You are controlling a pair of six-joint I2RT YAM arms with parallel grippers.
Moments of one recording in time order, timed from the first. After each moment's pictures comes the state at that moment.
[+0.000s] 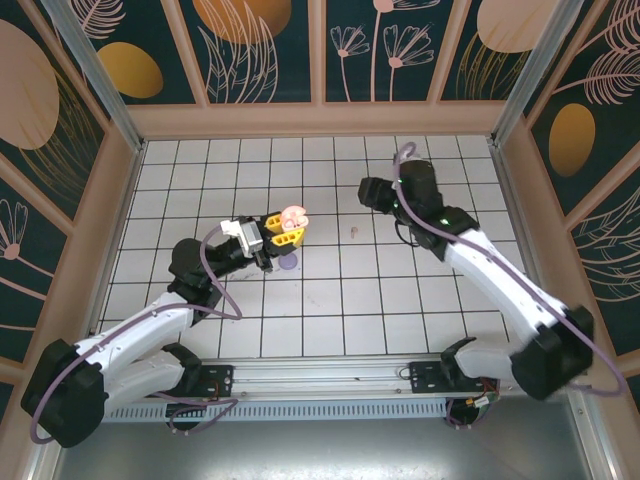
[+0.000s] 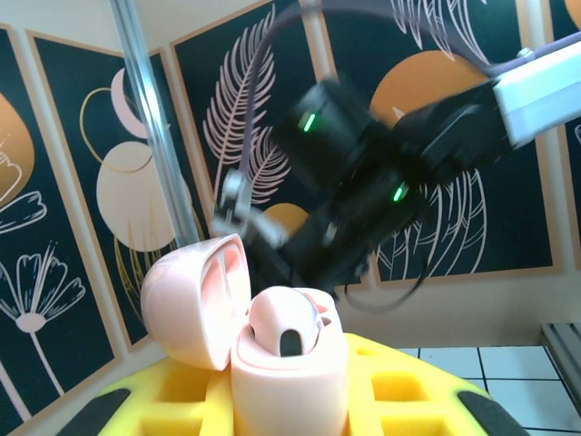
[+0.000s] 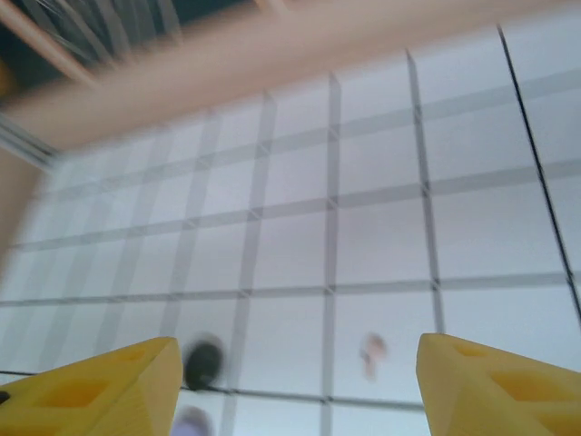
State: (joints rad) left arm -0.62 1.03 0.49 0.93 0.62 0.00; right arm 0.52 1.30 1.10 -0.39 0.10 0.55
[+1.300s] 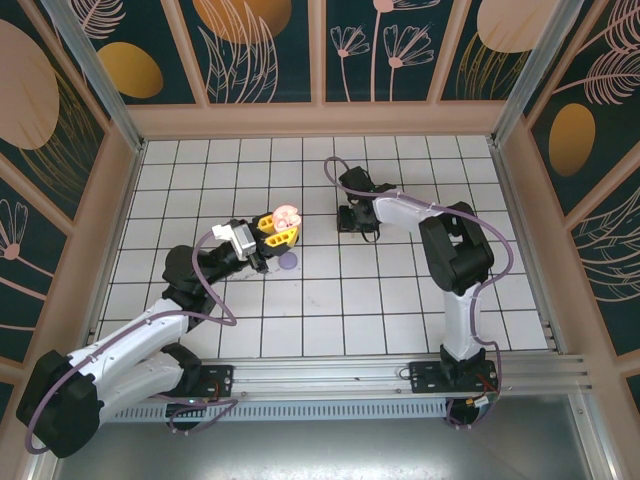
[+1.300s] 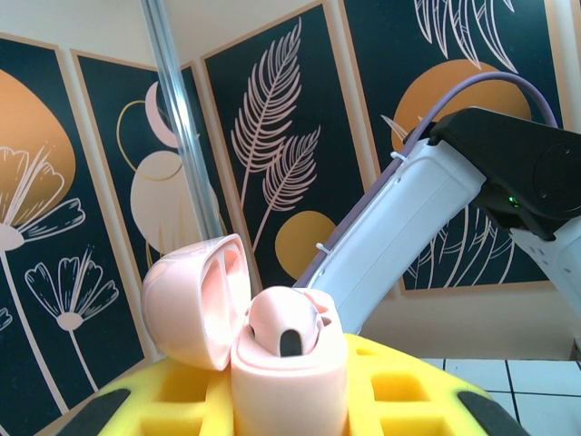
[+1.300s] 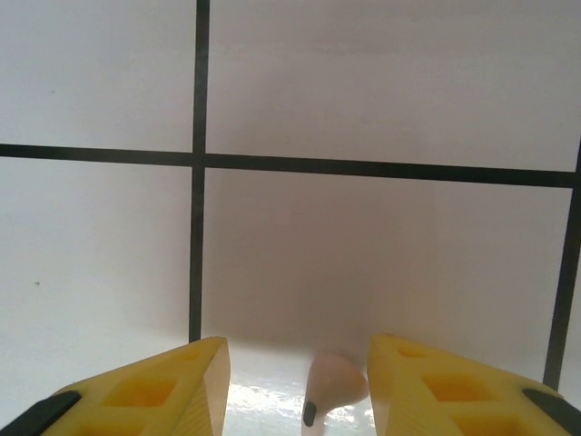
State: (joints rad) left arm -0.62 0.96 0.46 0.92 0.56 0.01; right arm 0.54 2.02 1.39 -0.53 0.01 0.43
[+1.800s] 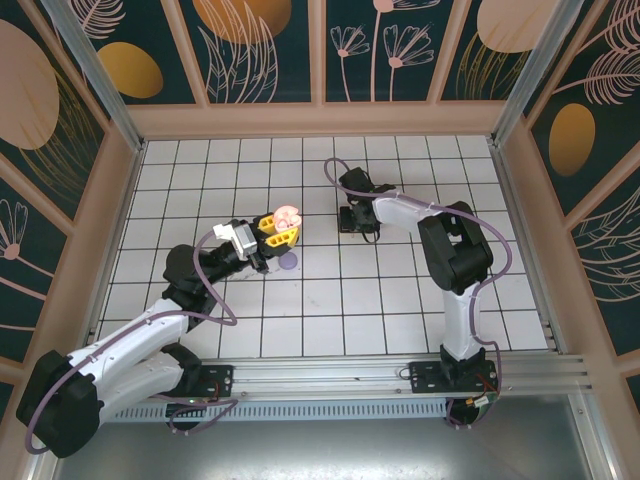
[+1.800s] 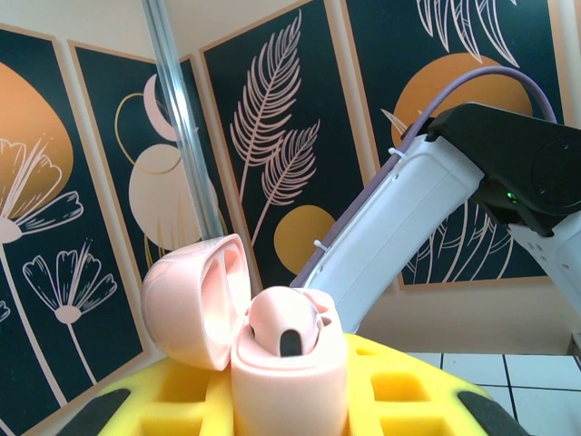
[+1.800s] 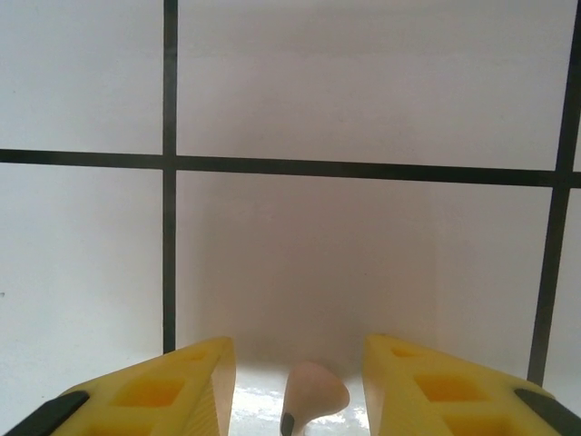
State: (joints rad) left arm -0.62 0.96 0.46 0.91 0.56 0.01; right arm 0.54 2.03 1.39 -0.53 0.04 0.43
